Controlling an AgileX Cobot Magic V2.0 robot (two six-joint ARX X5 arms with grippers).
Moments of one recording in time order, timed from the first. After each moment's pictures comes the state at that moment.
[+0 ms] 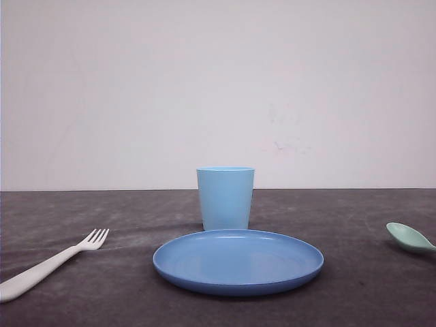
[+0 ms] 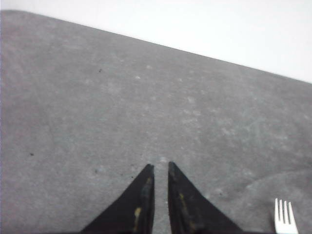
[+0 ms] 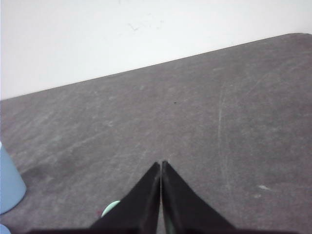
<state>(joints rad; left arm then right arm) -0.04 0.00 0.04 -0.19 -0.05 -0.26 -0.02 0.00 0.02 -0.11 -0.13 0.31</state>
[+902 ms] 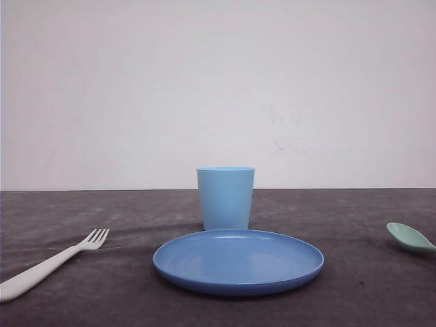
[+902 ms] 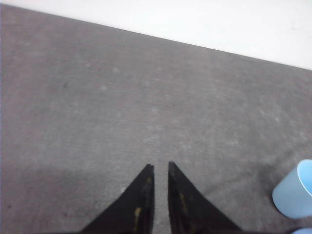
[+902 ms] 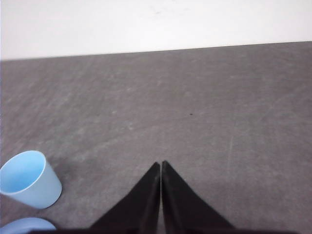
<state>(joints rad) -0.08 0.64 0.75 -0.48 0.05 -0.20 0.06 0.64 0.79 -0.51 -0.13 0.14</state>
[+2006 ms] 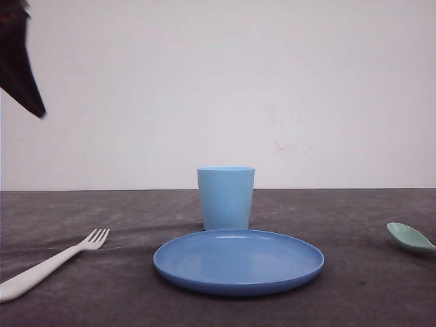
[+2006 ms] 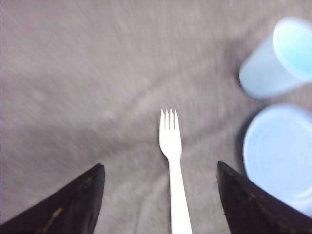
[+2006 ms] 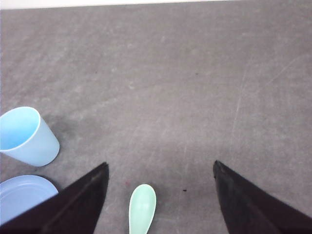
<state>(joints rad) -0.37 0.95 0.75 -0.60 0.06 -0.27 0.09 0.69 0.79 -0.62 -0.13 0.13</state>
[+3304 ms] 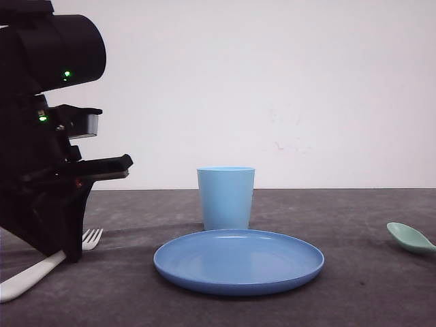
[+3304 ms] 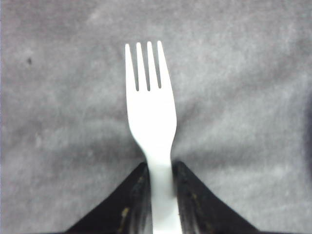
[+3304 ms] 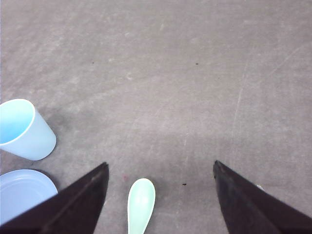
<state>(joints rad) -0.57 1.48 0.77 -0.42 -0.08 -0.40 0.09 0.72 0.79 -0.62 -0.13 0.13</state>
